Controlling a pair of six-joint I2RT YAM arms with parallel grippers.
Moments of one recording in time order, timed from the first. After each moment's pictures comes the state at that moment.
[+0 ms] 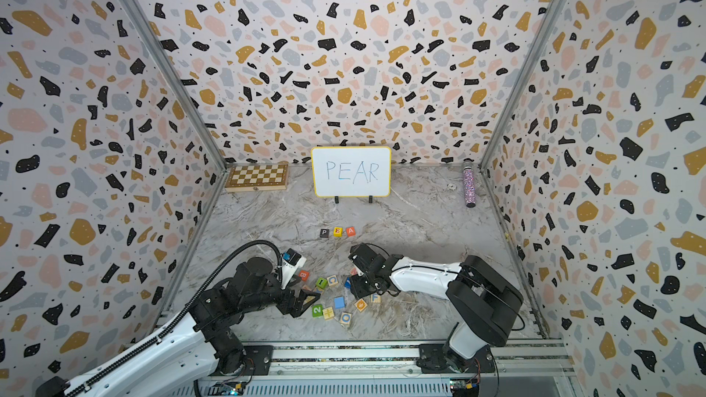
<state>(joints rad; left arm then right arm) -0.74 0.68 0.45 -0.46 0.28 -0.25 0.94 1.58 0.80 -0.34 -0.14 0.48</state>
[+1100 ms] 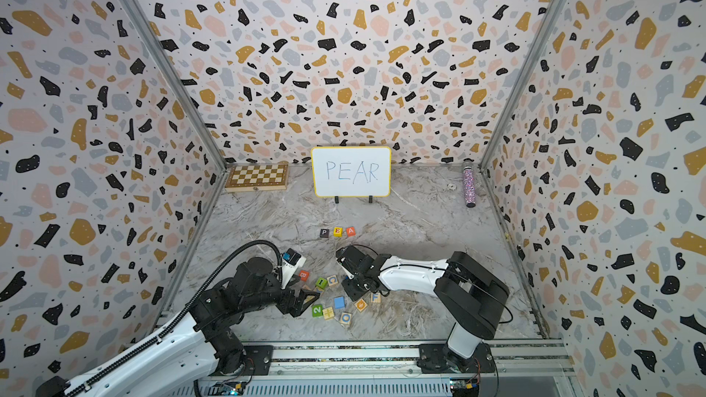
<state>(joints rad) -0.74 0.68 0.45 -0.47 0.26 -0.24 0.99 1.65 0.87 -0.38 -0.03 0.27</state>
